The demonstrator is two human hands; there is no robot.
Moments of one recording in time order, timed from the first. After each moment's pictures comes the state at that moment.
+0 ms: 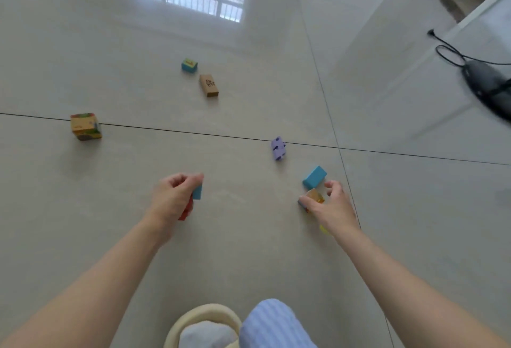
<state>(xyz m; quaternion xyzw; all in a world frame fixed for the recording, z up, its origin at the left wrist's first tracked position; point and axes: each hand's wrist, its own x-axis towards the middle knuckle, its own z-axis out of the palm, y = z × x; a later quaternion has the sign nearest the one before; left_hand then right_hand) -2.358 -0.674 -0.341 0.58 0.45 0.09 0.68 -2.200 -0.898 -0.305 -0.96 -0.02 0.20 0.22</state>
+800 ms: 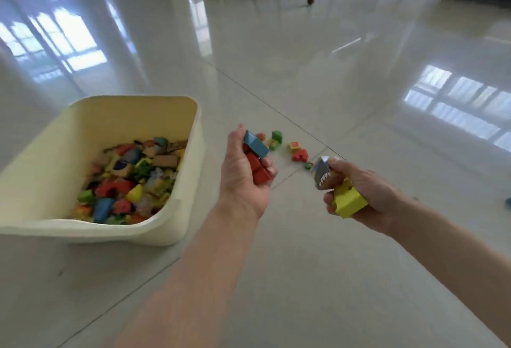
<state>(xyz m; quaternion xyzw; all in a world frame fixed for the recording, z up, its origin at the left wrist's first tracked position) -2.670 -0.556 -0.164 0.09 0.40 0.61 0.67 -2.504 -0.569 -0.175 -0.55 -0.29 0.69 0.38</state>
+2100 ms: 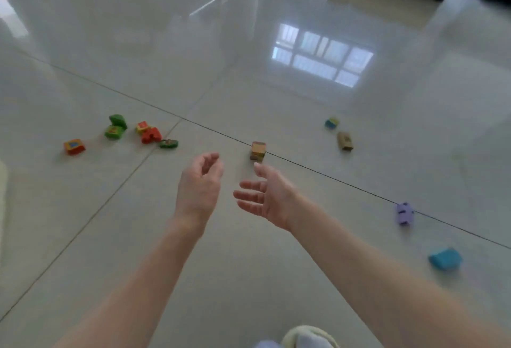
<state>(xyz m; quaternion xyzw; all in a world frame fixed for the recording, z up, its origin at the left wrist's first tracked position) -2.511 -0.596 -0.242 0.56 0.53 0.35 0.53 -2.401 -0.636 -0.234 -0.62 -0.04 0.62 0.48</state>
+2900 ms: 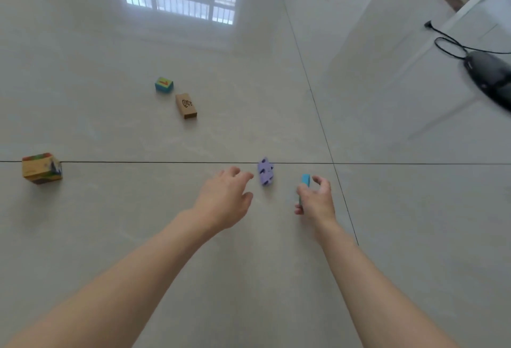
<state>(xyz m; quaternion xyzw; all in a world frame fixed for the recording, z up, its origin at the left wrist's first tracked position) -2.238 -0.702 -0.318 0.94 0.17 -0.05 0.30 -2.142 -0.854 -0.323 -0.86 0.10 0.21 0.46</state>
